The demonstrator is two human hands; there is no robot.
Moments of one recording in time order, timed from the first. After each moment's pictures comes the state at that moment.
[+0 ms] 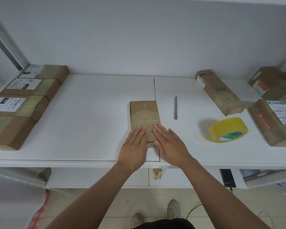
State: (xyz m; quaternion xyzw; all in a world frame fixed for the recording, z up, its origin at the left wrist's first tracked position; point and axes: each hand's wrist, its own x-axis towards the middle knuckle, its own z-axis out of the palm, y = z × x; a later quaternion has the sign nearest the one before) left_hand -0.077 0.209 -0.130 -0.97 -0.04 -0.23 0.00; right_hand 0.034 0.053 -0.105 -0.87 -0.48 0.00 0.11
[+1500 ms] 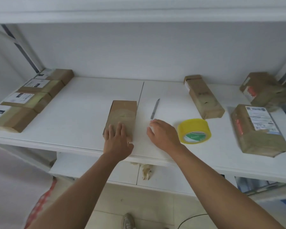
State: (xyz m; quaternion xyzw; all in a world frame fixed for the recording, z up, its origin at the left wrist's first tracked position) left_hand -0.046 0.112 -0.074 -0.94 -0.33 0.04 -0.04; right_hand 0.096 -0.029 -0.048 -0.86 -0.47 -0.04 0.19
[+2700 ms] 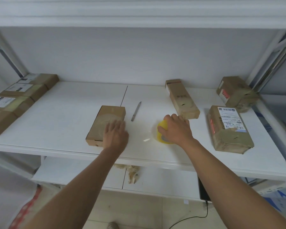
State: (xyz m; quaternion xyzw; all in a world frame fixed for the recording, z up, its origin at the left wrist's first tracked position) left_hand 0.017 0.065 -0.073 -0.95 -0.28 -0.13 -0.04; right_hand 0.171 -0.127 -0.020 -0.93 -0.37 0.03 0.09
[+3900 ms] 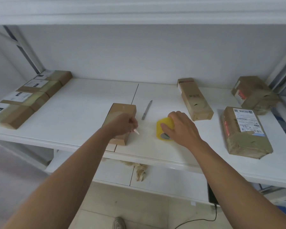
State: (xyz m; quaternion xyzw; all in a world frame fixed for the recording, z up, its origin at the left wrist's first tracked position) left_hand 0.011 0.092 0.011 -0.88 -0.28 0.00 -0.38; right_hand 0.151 -0.119 -0.007 -0.87 -0.43 -0.01 0.23
